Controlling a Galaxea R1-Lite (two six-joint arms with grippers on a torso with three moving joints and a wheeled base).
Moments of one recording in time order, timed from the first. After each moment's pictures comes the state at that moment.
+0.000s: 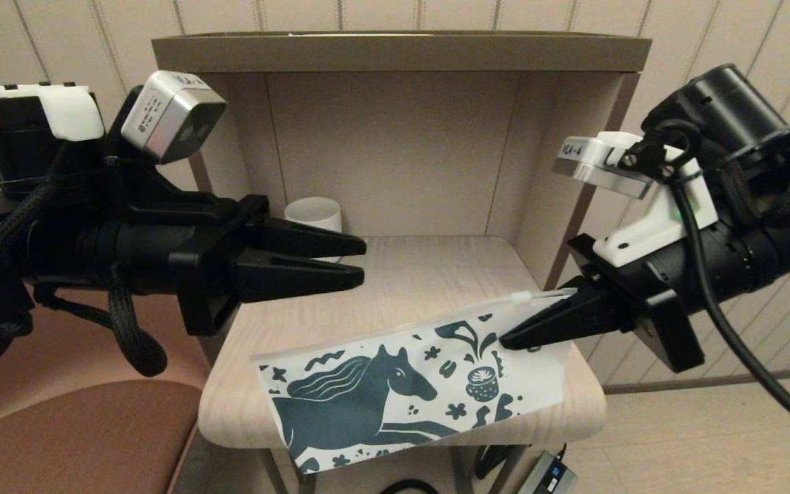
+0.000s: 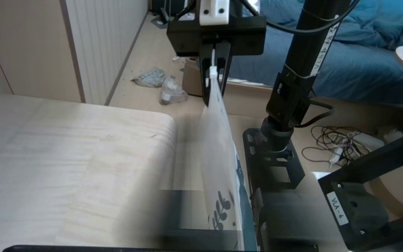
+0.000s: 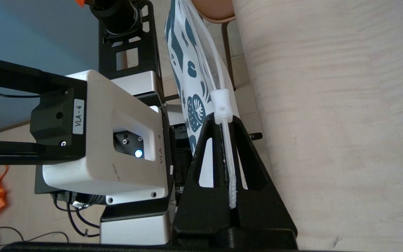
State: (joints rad) left arm -0.47 1.55 -0.99 -0.54 -1.15 -0.04; right arm 0.48 1.61 -1.56 0.77 0.84 -0.52
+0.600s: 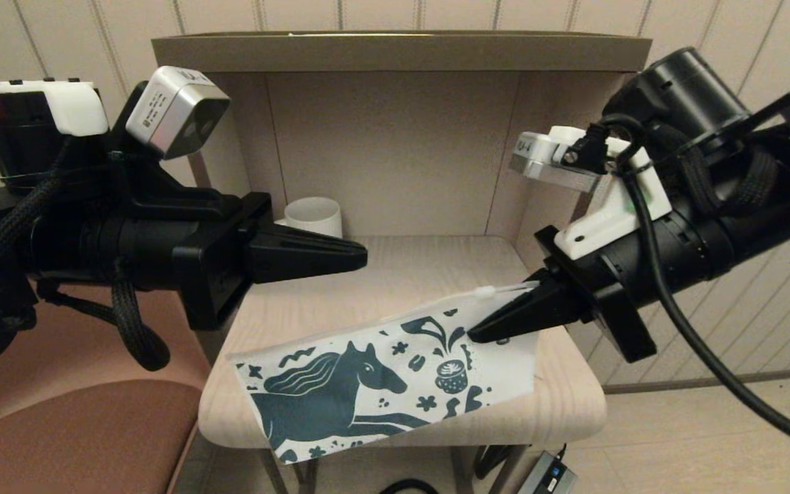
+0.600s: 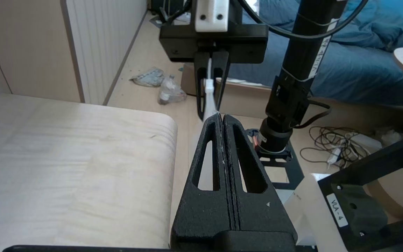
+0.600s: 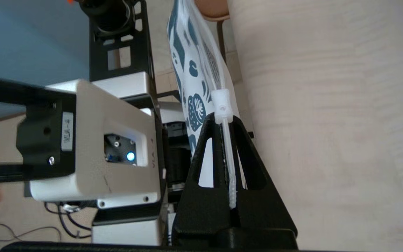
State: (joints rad) left arm -0.47 1.56 -1.01 -0.53 -1.15 -0.05; right arm 0.55 1.68 -1.67 0.79 0.76 -0.49
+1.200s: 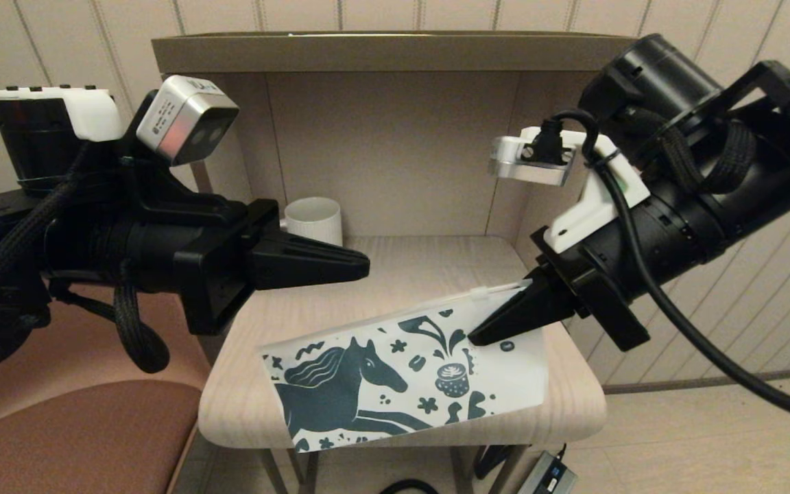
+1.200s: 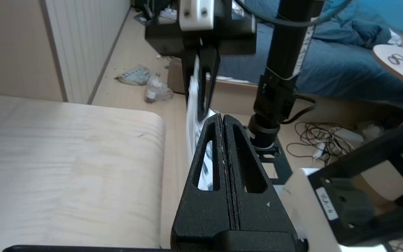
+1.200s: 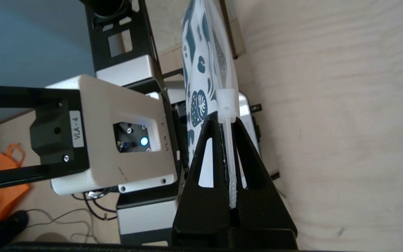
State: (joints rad) left arm -0.47 1.58 -1.02 -0.53 -1.21 -0.06; right arm 0.58 1.76 -1.85 1.01 0.68 -0.43
